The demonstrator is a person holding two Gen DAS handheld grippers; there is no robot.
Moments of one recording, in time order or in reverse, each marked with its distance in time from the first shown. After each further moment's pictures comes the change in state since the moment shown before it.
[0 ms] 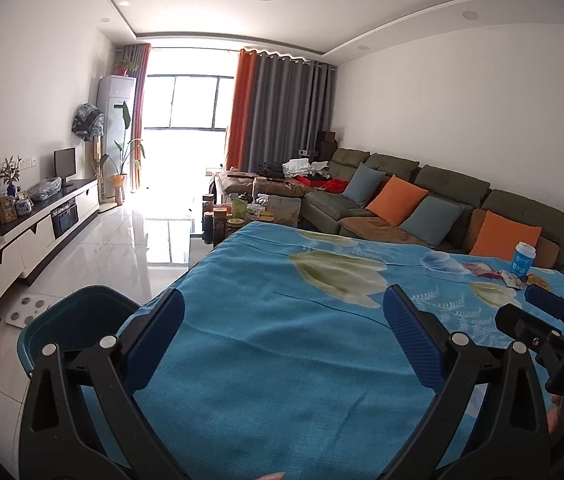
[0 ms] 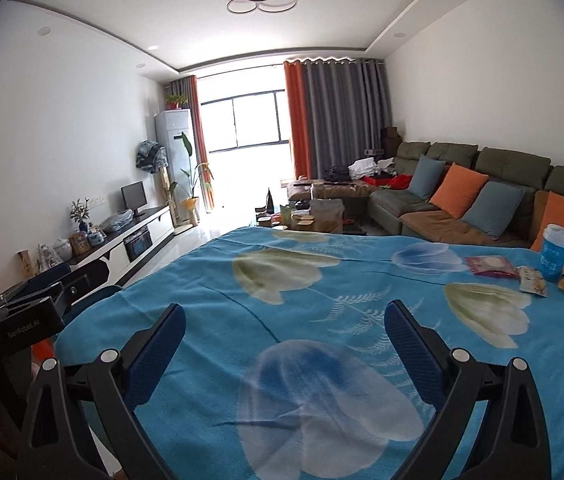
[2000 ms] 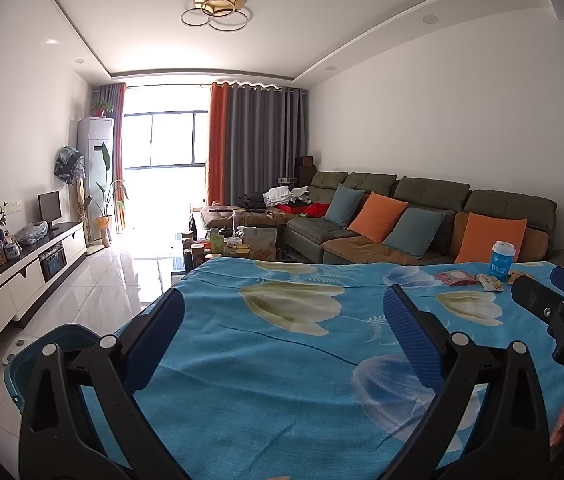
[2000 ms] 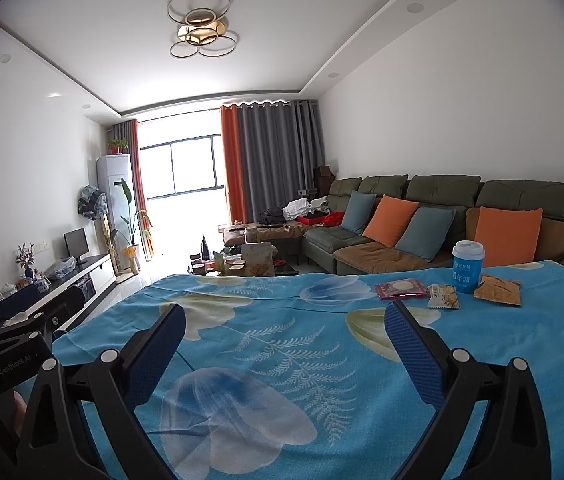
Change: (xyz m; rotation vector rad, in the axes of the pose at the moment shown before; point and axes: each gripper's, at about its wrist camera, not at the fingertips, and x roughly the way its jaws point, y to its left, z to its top) left arm -0.006 -0.062 0.002 0.097 -0.110 -0.041; right arm -0.055 -0.038 0.005 0.061 -0.162 -0.225
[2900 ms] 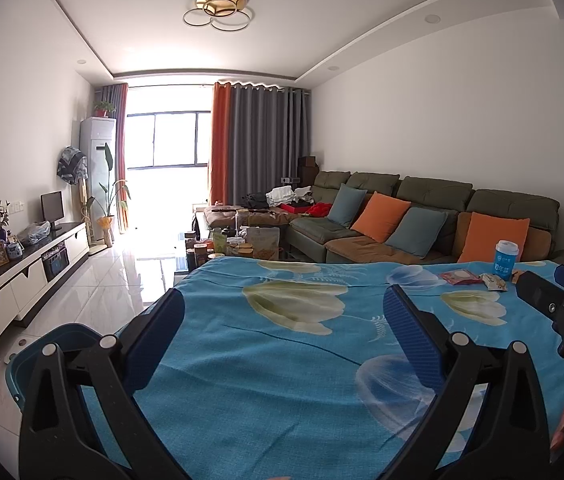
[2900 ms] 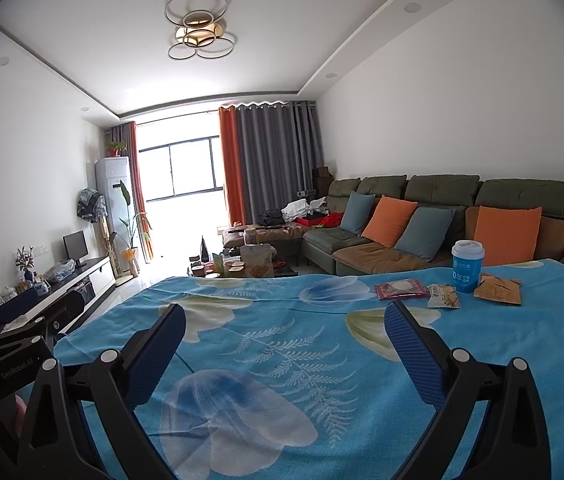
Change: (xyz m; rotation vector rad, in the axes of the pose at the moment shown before) left arm -0.002 0.002 0.000 0.001 -0.001 0.005; right arm 0.000 -0.001 0.001 0.008 -0.004 -0.003
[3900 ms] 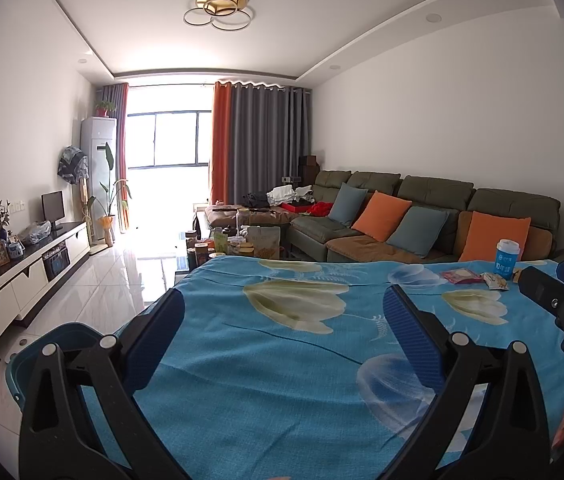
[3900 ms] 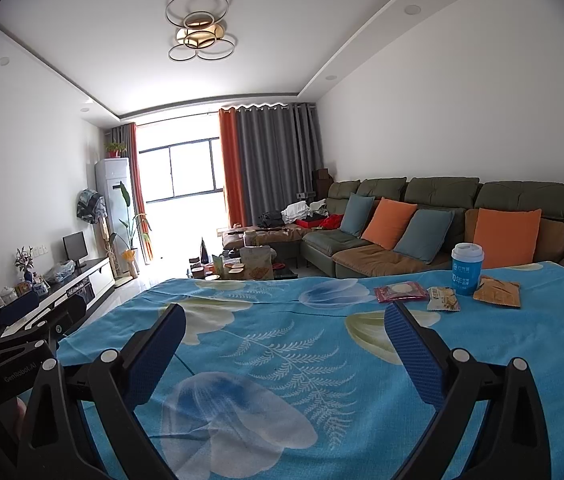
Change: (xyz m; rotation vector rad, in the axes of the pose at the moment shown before) left arm 0.000 0.002 -0.001 0.001 0.001 0.007; right arm 0.000 0.003 0.000 0.000 -0.009 -0.003
